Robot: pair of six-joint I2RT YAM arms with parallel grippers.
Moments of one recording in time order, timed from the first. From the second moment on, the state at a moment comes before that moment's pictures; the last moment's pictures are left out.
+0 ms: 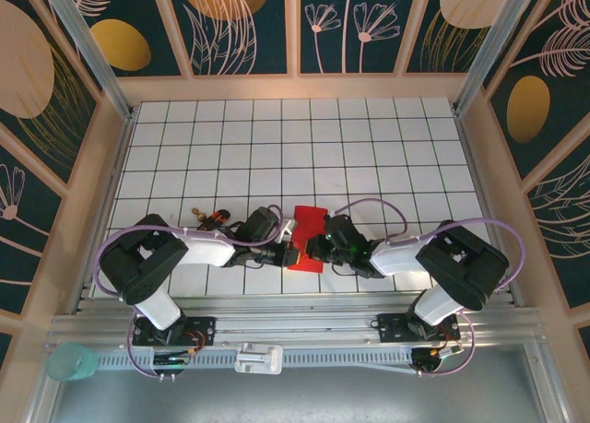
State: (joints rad) left arm -0.81 1.66 0.59 0.18 0.44 -0.62; right arm 0.86 1.54 0.42 0.36 -0.12 0.99
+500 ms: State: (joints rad) left arm -0.81 1.59 0.52 0.18 0.44 -0.58; right arm 0.86 1.56 0.45 0.36 -0.13 0.99
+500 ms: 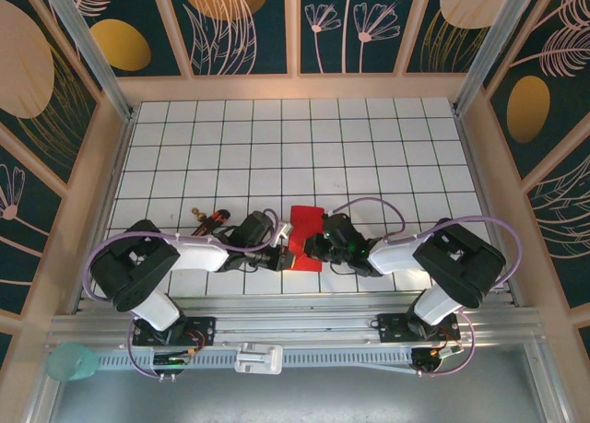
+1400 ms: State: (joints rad) left arm -0.77 1.64 0.52 0.36 0.56 -0.82; right arm 0.86 1.58 0.47 0.36 -0.15 0.98
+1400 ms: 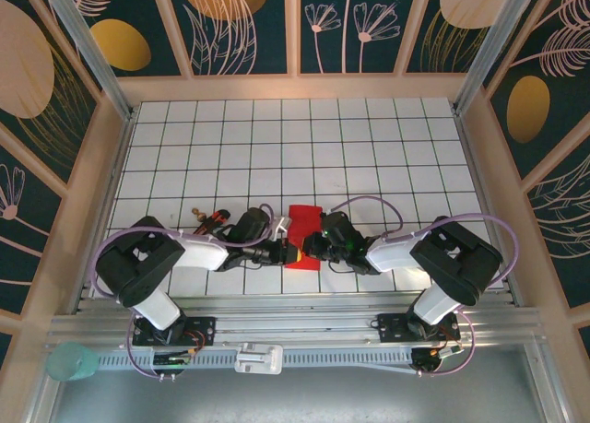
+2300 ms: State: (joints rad) left arm -0.80 1.64 0.54 0.21 0.48 -0.68; right arm 0.86 1.60 0.50 0.33 -0.15 0.97
